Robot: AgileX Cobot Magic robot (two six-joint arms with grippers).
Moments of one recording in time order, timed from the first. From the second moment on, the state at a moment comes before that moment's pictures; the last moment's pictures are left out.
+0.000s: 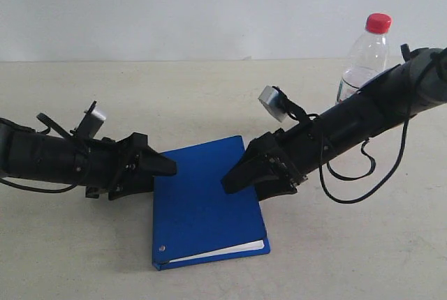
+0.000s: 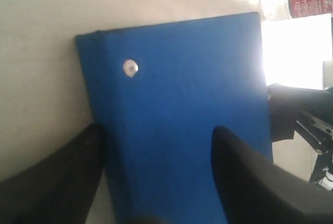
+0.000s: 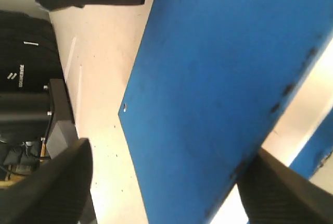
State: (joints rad) left arm -0.14 2.07 -0.83 -1.75 0.85 1.40; right arm 0.23 2.17 -1.19 1.21 1.20 -1.14
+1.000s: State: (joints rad) left arm -0.03 2.07 -0.86 -1.74 0.89 1.55; right arm 0.36 2.14 -1.19 1.16 1.21 -1.26
